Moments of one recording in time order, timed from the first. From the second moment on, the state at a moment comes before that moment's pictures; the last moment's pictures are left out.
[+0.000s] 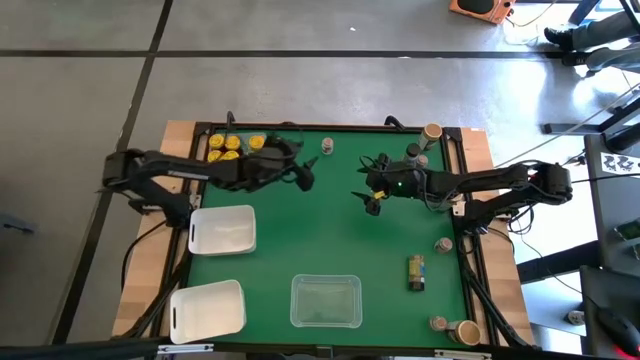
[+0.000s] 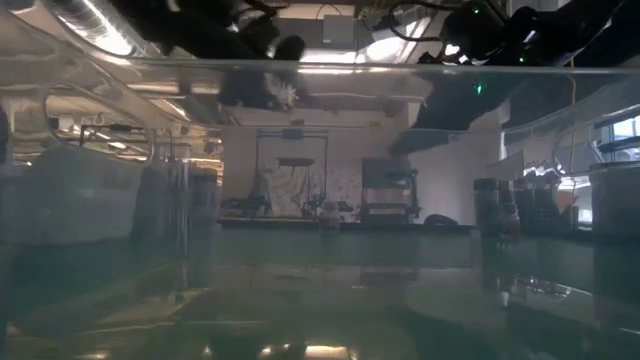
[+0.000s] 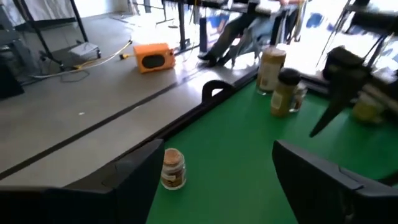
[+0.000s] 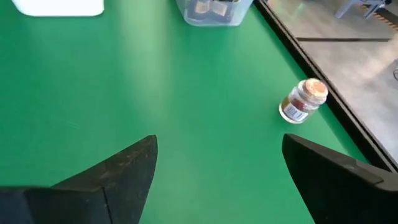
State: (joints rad) left arm 0.19 1.44 0.83 0.26 -0.55 -0.18; right arm -0.18 1.31 0.61 0.18 0.16 -0.14
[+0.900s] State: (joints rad) left arm 0.46 1.97 1.28 0.04 -0.37 -0.30; right arm -0.21 1.31 0.61 0.18 0.15 -0.27
